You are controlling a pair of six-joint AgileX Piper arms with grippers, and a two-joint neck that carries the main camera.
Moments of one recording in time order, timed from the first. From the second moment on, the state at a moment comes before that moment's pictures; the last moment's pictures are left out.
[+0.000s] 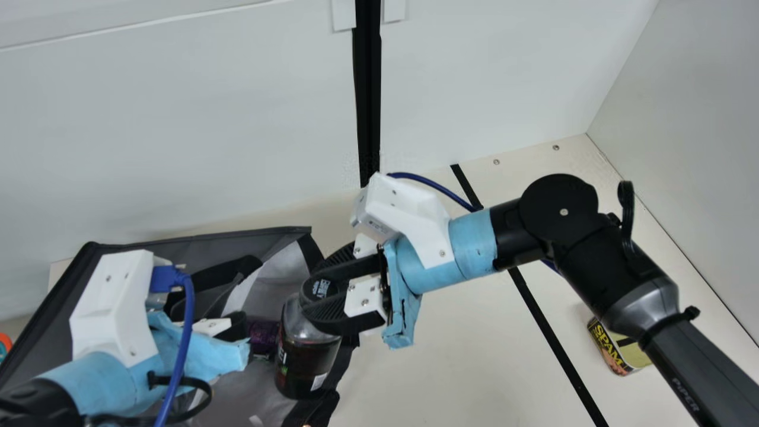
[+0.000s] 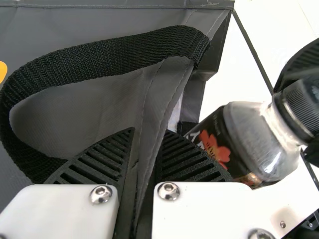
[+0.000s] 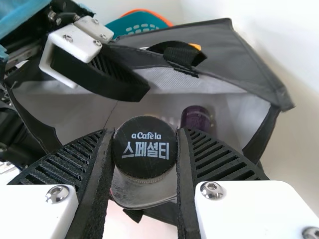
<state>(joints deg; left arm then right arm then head) -34.1 80.1 -75.4 -10.9 48.7 -13.1 5.0 84.3 -75.8 62.1 69.9 -68.3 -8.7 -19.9</state>
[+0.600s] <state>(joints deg) -34.1 80.1 -75.4 -10.9 48.7 -13.1 8.2 89.0 -76.1 65.9 68.3 -68.3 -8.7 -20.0</state>
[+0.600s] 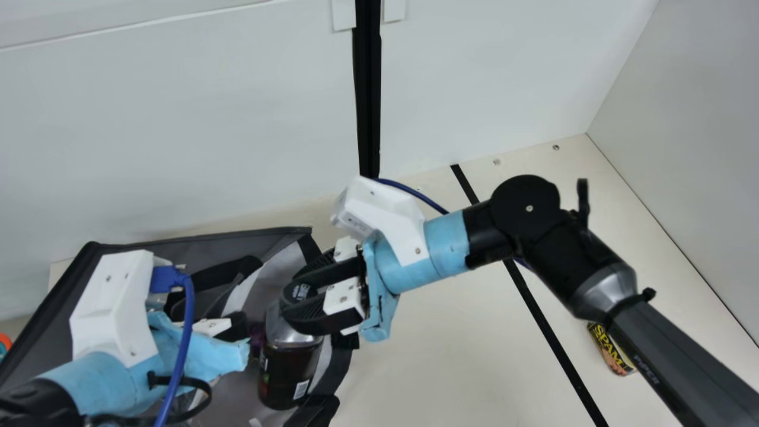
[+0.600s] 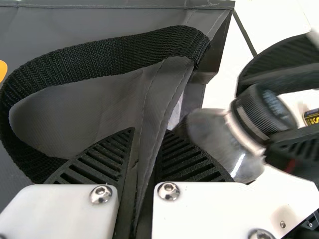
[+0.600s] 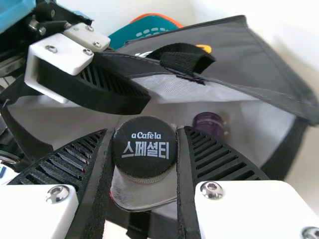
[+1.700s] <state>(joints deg) -34.1 80.1 -75.4 -10.9 48.7 -13.1 16.2 97.4 -74.7 67.4 60.7 -70.6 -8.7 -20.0</state>
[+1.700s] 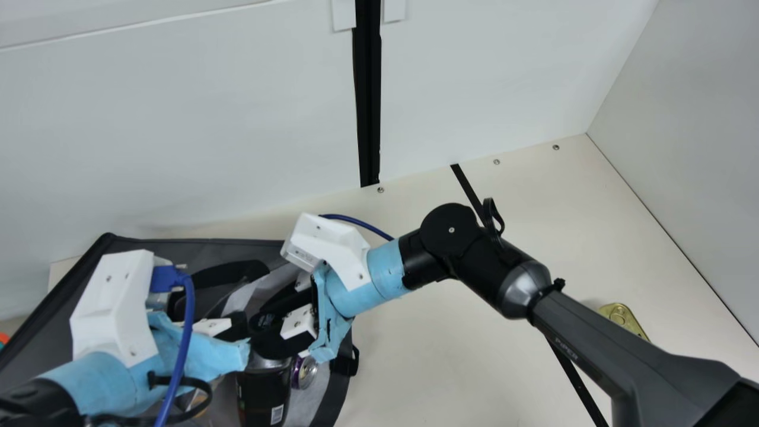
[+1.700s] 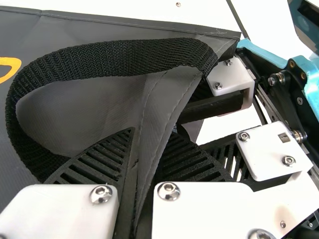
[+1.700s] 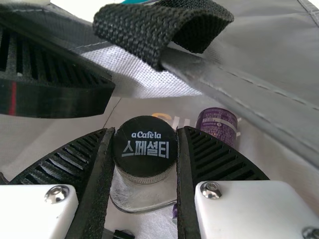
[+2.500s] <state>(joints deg) -34.1 80.1 -75.4 -10.9 48.7 -13.1 16.0 96.9 -75.8 65.3 60.9 -70.5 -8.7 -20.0</state>
